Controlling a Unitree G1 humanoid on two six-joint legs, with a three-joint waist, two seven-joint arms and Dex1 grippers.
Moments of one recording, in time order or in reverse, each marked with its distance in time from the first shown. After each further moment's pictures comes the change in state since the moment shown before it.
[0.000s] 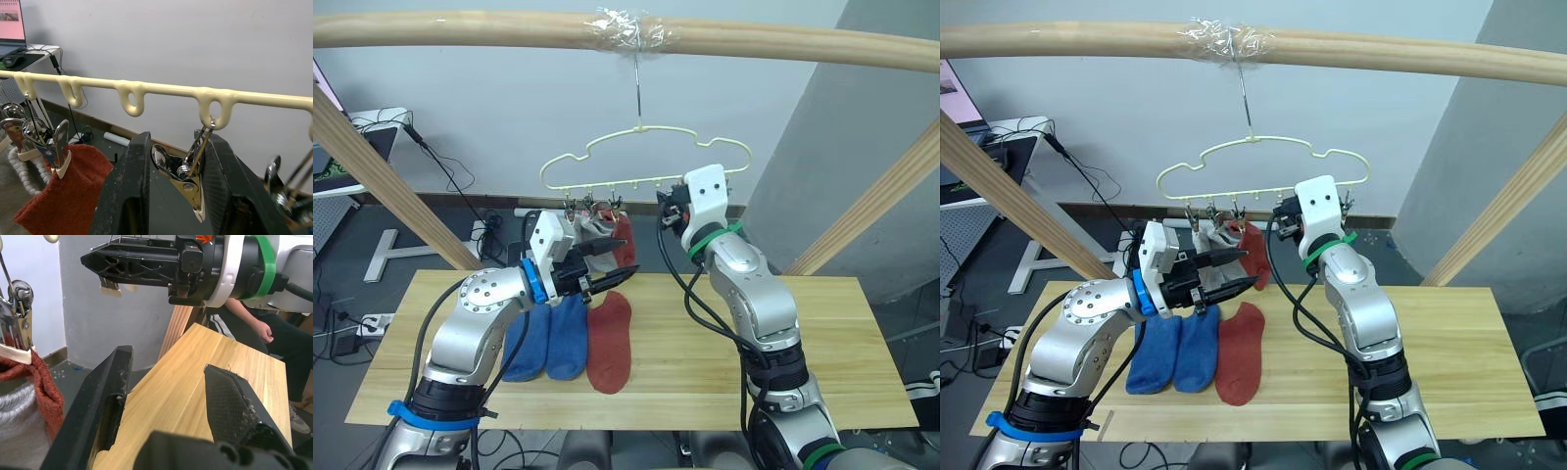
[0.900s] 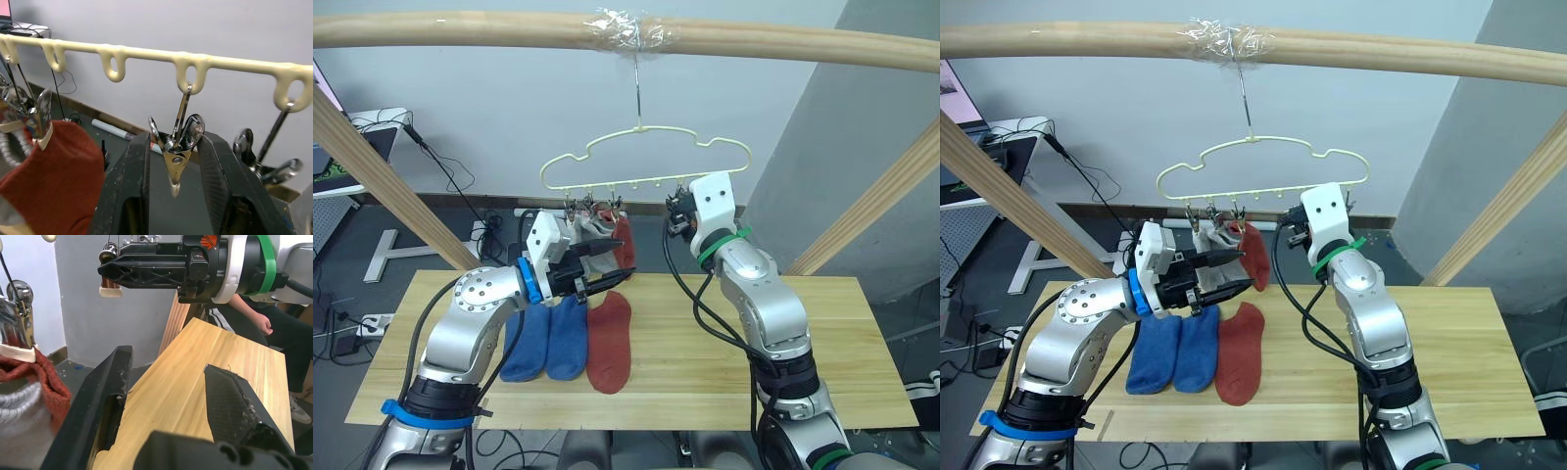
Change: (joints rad) left arm -0.001 0.025 0.000 0.021 0.002 -0.045 -0.041; right arm 0.037 -0.050 0.017 -0.067 -0.045 0.056 0.027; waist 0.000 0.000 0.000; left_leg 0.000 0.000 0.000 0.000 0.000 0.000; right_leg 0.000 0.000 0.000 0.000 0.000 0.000
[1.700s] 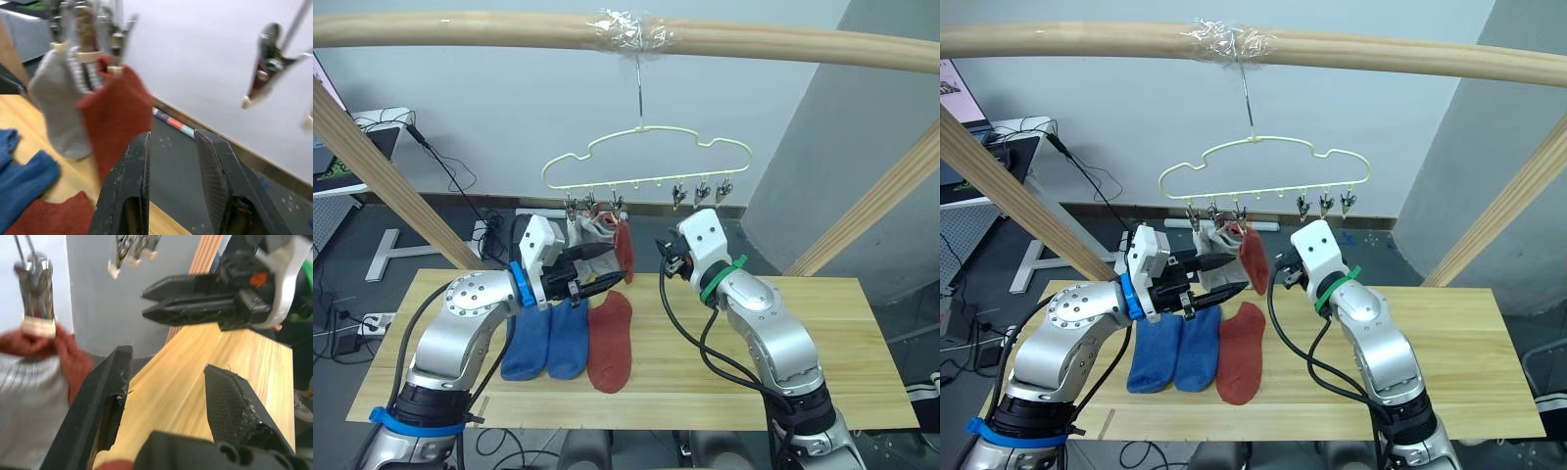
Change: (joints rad) left arm 0.012 0.019 0.018 -0.051 -0.021 0.061 0.023; right arm 0.162 -0.052 0.087 -0.129 -0.004 0.036 0.111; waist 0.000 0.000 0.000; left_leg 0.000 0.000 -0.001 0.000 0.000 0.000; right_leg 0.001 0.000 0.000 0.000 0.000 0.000
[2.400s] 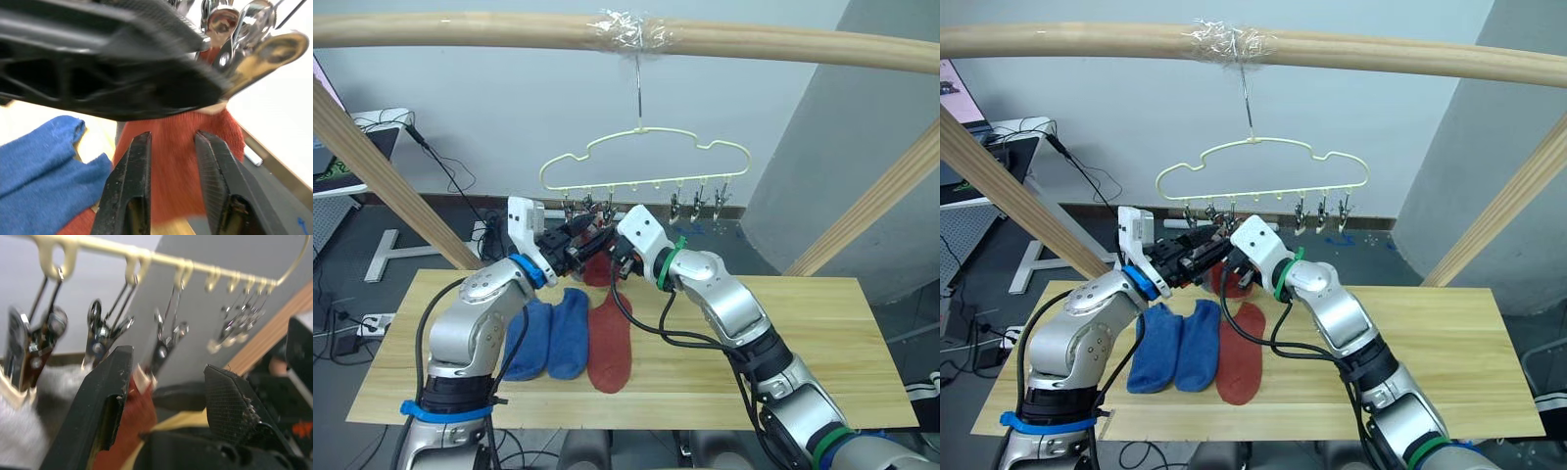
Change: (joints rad) left arm -0.019 -0.093 0.097 0.046 -0.069 0.195 0.279; right arm -0.229 -0.008 0.169 0.404 0.019 -0.206 0.198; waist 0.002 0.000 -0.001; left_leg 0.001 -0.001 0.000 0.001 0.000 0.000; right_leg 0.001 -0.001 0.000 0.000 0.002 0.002
